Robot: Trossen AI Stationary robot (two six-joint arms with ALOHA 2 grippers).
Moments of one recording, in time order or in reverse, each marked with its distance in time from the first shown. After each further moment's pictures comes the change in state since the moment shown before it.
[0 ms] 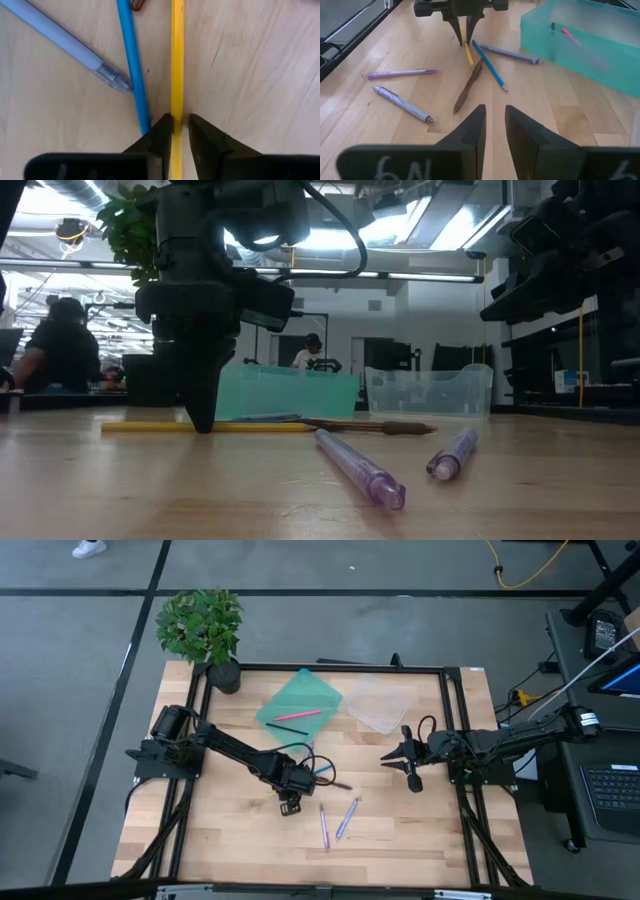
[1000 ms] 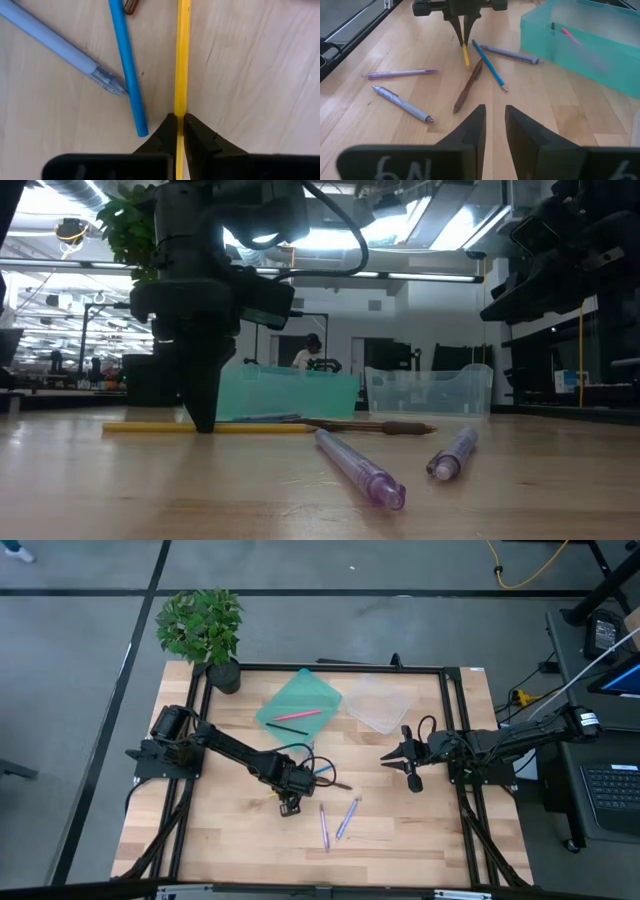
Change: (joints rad) left arm -0.002 0.000 -0.001 0.004 -0.013 0.030; right arm 0.000 0.000 0.000 0.000 0.000 0.000
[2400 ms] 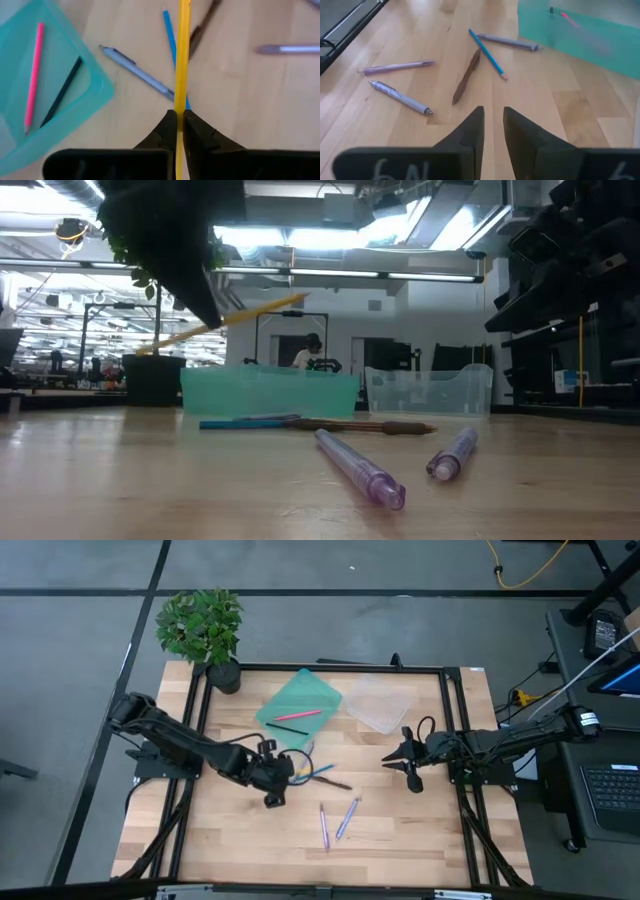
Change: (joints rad) left arm -0.099 -0.404 -0.145 0.021 -0.365 0.046; right arm 0.000 0.006 0.000 -0.046 0.000 0.054
